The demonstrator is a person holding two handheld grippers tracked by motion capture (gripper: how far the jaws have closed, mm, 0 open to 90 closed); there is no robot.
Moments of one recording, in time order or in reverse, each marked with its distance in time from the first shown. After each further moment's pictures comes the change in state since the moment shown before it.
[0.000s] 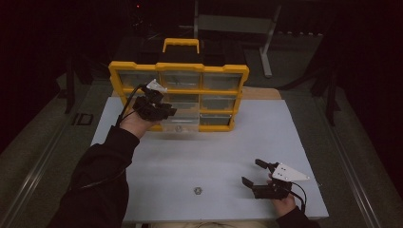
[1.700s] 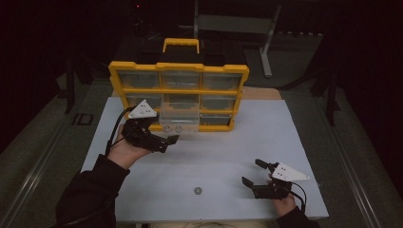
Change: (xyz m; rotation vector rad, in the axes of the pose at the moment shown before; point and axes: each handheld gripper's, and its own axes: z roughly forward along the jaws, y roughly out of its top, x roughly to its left) left arm -0.048 -0.051 -0.044 -0.164 -0.078 0.040; right arm 0.000 0.000 0.000 0.000 -0.002 0.001
